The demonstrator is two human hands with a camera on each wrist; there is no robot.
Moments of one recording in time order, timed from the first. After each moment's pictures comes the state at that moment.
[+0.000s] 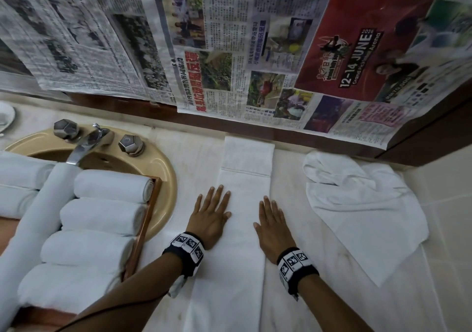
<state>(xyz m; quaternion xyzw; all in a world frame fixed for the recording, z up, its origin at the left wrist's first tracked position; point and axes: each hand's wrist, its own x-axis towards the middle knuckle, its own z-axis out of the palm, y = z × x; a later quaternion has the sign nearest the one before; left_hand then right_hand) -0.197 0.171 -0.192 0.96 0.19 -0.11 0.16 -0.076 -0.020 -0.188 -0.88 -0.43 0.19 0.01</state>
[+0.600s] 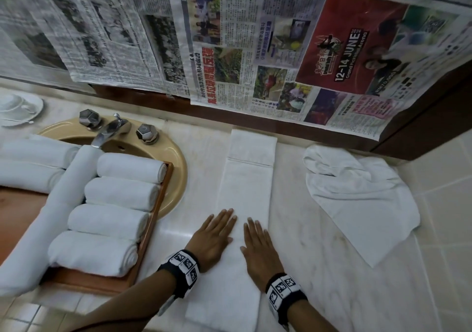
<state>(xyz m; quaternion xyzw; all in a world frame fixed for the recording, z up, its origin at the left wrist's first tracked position) -0.285 0.118 -0.197 0.98 0.07 -0.09 0.17 -0.185 -0.062 -0.195 -0.87 -0.47 0.13 0.02</state>
